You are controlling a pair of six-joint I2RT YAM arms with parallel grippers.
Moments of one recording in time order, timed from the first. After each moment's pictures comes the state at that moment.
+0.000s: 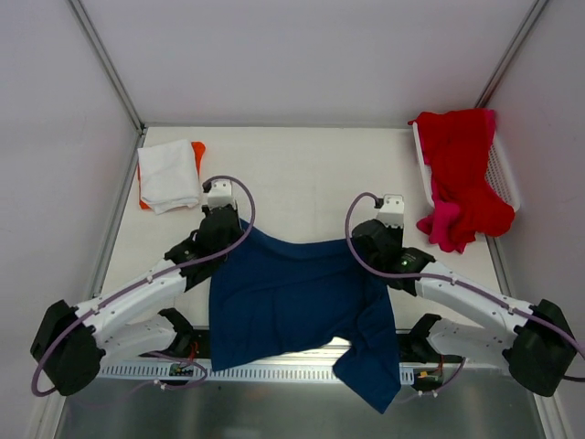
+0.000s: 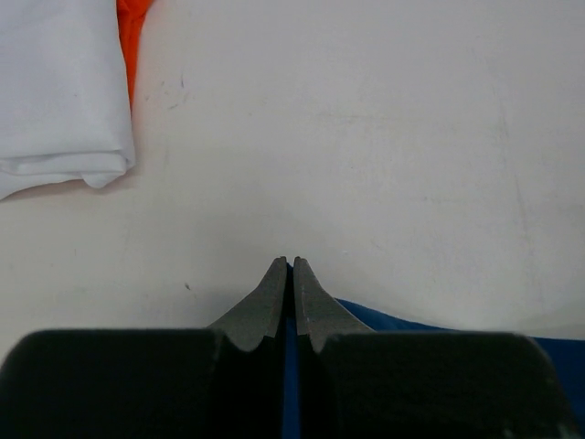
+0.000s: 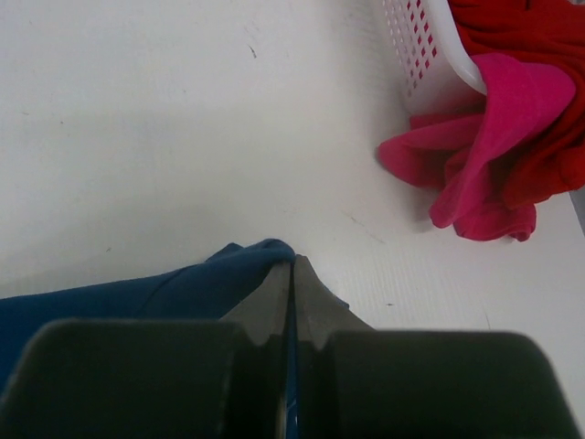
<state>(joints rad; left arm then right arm) -0.73 0.98 0.58 -0.01 -0.69 -0.32 0.84 1.03 0.62 -0.40 0.97 0.47</state>
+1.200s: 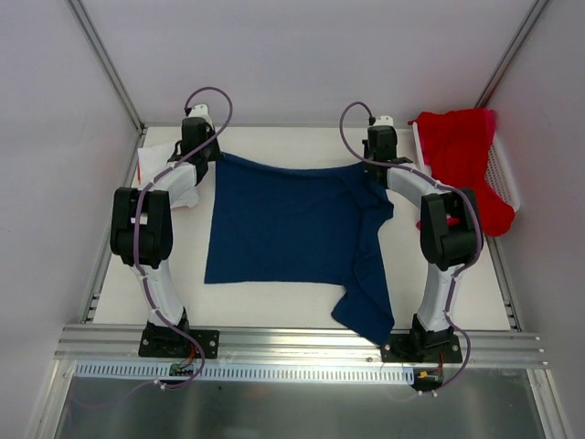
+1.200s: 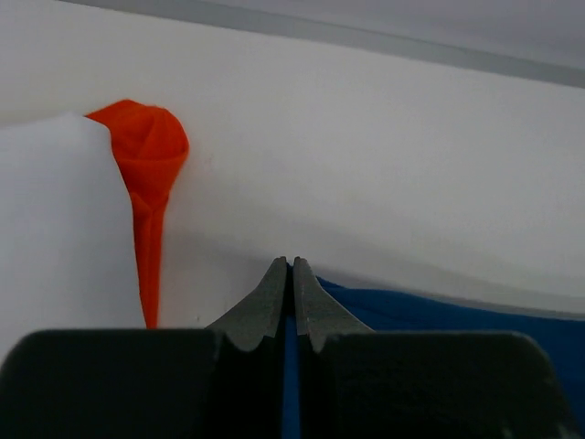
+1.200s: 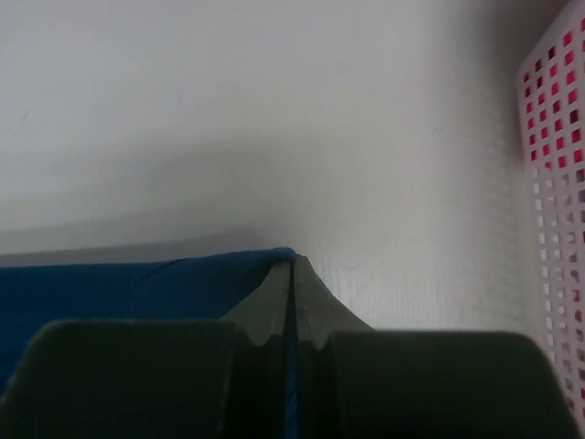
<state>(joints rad) -0.11 1.90 1.32 0.11 -0.07 -0.22 0.29 1.97 1.40 -0.05 0.32 0.10</state>
